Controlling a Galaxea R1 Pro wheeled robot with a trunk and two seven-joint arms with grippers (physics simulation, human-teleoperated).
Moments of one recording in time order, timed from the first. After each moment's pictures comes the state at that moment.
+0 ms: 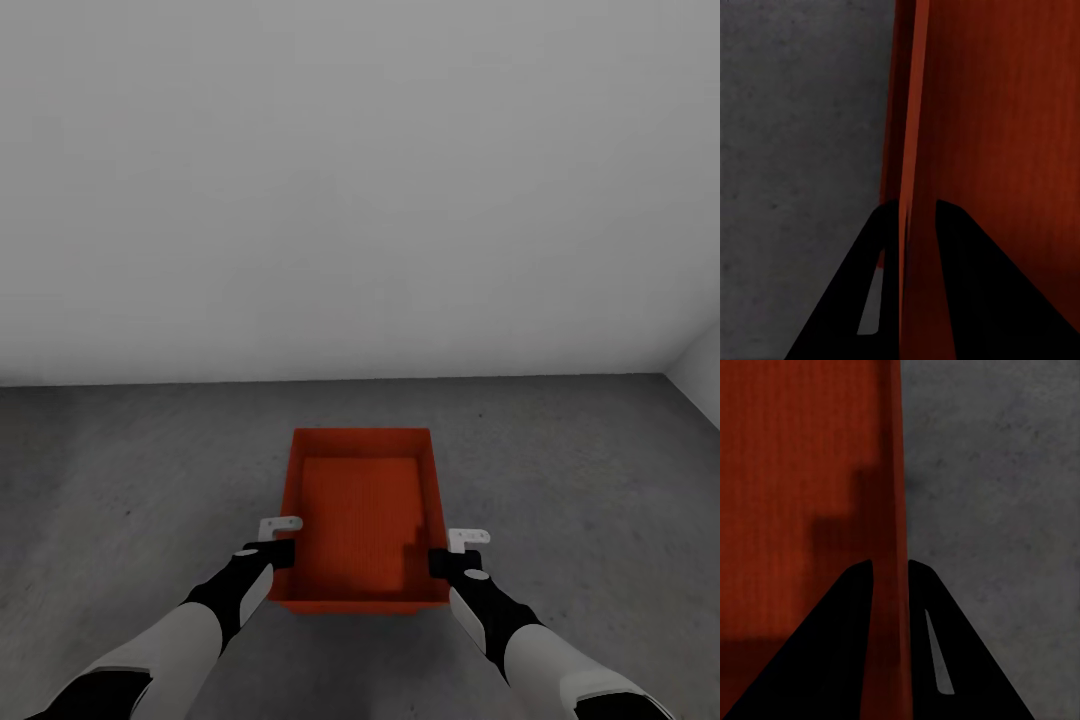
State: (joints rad) left arm -0.76 -0.11 0.01 -0.27 0.05 0.14 0.13; right arm -0.71 0.09 0.09 -0.27 -0.09 -0.01 -0.16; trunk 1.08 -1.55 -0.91
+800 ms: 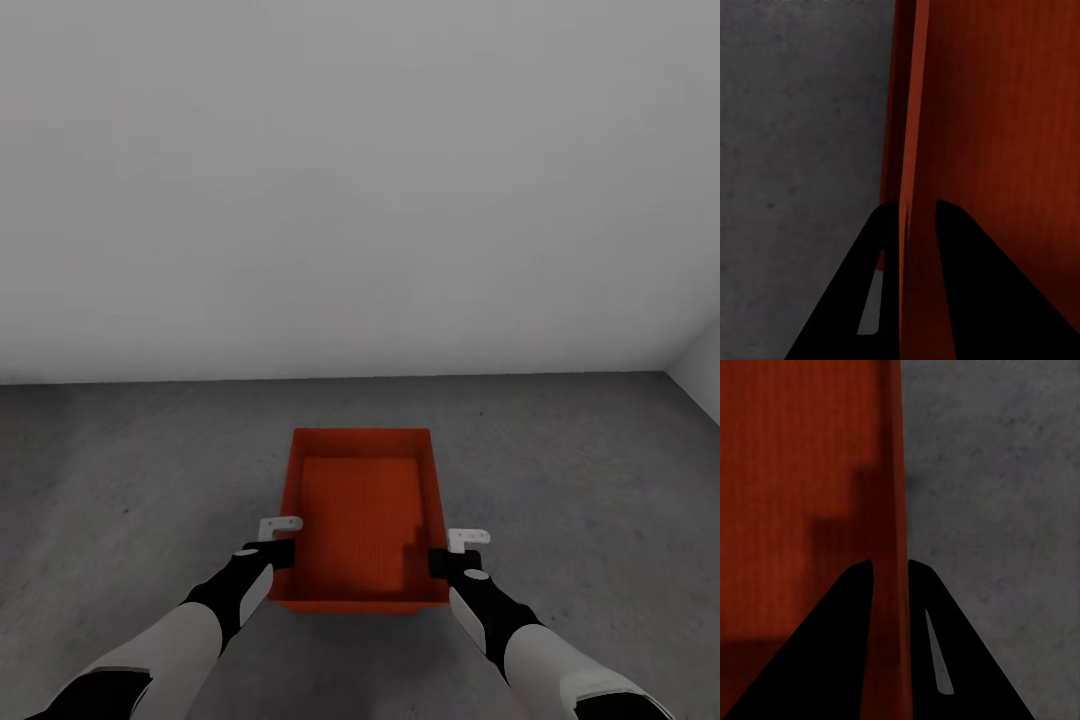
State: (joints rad) left arm -0.76 -0.11 0.01 -0.27 0.05 0.14 0.13; right arm -0.71 0.09 0.09 -0.27 -0.09 -0.01 -0.16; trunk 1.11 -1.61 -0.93
